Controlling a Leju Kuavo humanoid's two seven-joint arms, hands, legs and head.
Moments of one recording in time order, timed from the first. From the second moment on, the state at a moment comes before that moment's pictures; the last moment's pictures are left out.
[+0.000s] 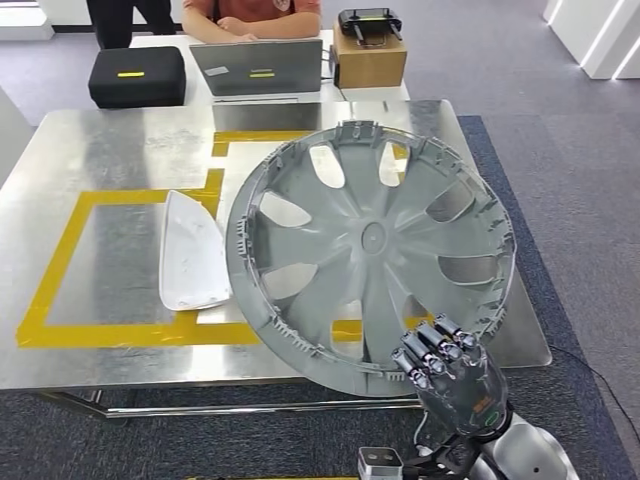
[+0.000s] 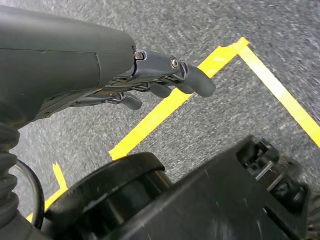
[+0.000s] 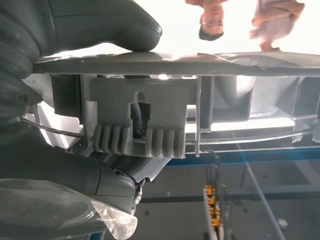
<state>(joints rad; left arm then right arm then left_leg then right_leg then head) -0.13 -0.03 -0.83 -0.23 0.18 0.09 0.15 0.24 -0.12 0.15 -1.98 1.57 -0.70 -0.45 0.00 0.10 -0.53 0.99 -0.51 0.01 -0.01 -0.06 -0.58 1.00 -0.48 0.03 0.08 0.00</state>
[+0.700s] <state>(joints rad) -0.13 -0.03 -0.83 -0.23 0.18 0.09 0.15 0.24 -0.12 0.17 -1.98 1.57 -0.70 -0.44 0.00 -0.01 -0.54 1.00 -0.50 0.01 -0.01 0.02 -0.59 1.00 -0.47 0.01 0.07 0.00</state>
